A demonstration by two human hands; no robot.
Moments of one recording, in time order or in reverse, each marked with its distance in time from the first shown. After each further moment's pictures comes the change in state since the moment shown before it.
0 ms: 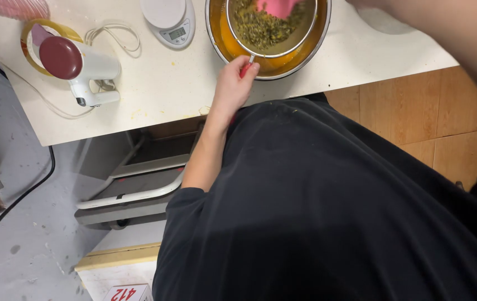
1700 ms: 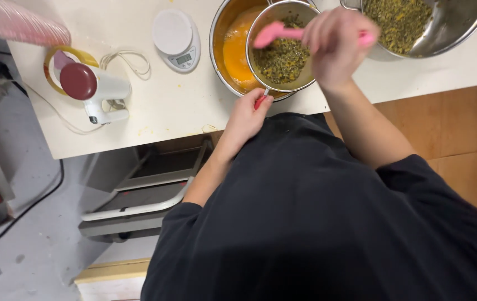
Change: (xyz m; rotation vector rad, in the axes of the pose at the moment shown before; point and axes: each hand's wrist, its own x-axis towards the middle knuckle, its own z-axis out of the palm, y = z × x) left_hand -0.019 0.044 0.020 0.046 -0.056 -0.018; right_hand 0.022 -0.068 0.005 1.770 1.375 -0.503
